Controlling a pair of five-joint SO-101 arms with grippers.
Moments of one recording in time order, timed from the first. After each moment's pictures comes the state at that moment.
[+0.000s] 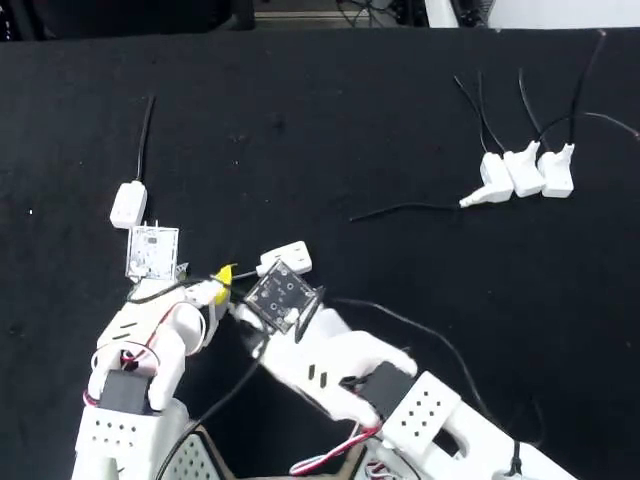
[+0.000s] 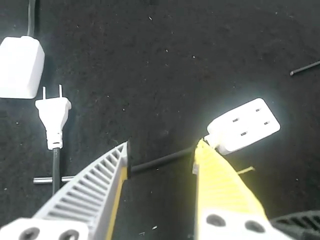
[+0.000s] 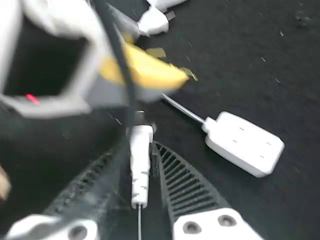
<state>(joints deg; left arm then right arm) 2.5 -98.6 92.8 48.0 2.2 -47.9 -69.1 87.1 31.4 2.8</state>
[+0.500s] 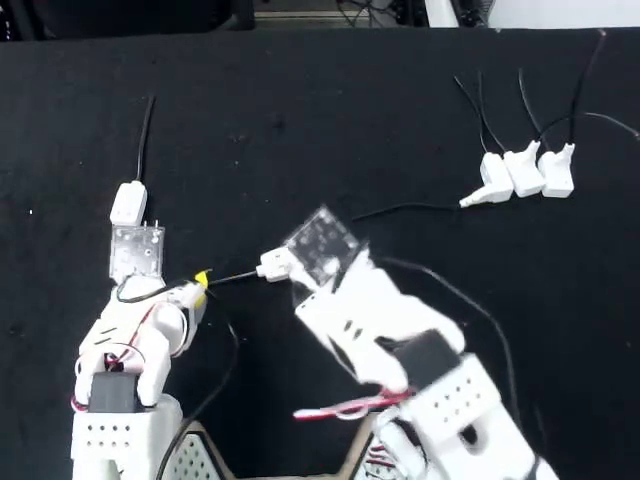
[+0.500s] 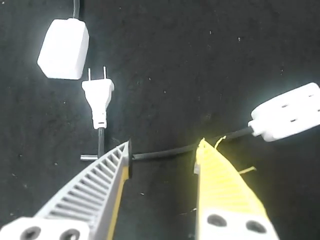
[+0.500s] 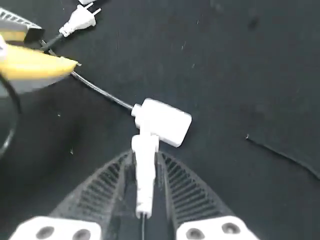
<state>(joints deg) -5.6 -98.6 90.5 54.5 -5.8 -32.1 -62.2 60.5 60.7 10.5</state>
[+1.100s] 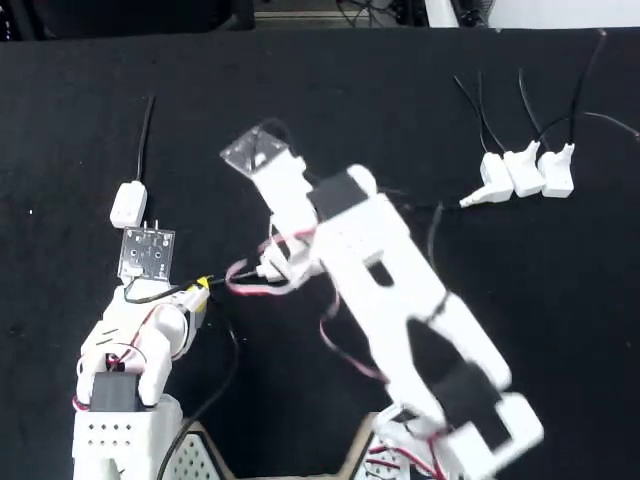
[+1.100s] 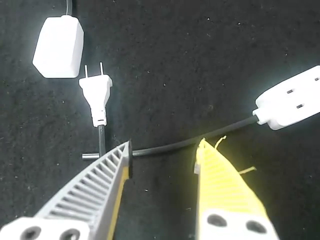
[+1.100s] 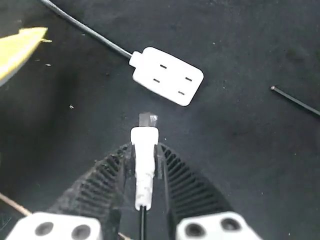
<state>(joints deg) -5.6 -98.6 91.7 54.5 -8.5 -30.4 -5.0 9.5 86.4 10.6</state>
